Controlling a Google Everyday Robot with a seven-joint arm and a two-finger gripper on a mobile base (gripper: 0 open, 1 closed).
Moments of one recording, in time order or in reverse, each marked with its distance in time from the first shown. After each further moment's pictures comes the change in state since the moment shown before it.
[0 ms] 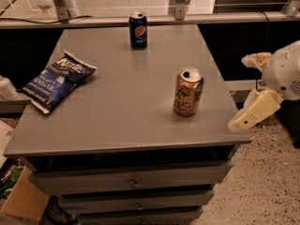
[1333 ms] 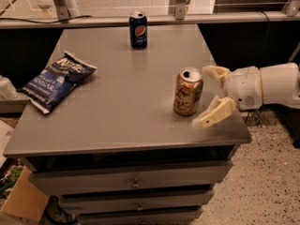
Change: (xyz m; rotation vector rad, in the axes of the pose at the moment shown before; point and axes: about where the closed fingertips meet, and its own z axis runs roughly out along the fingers) arm -0.033 -0.006 0.095 -0.152 -0.457 -0.003
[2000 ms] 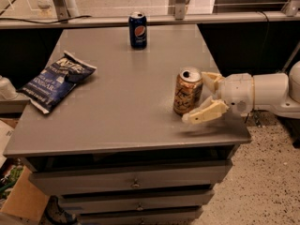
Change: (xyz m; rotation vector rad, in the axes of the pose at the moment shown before) arm 0.005 -0.005 0.019 -0.005 -0.118 0.030
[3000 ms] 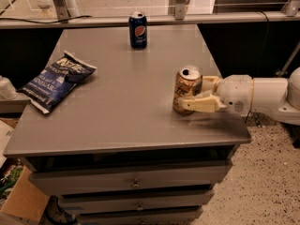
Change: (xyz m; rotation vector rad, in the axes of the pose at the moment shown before) arm -0.007 -0.006 0.003 0.056 -0.070 0.046
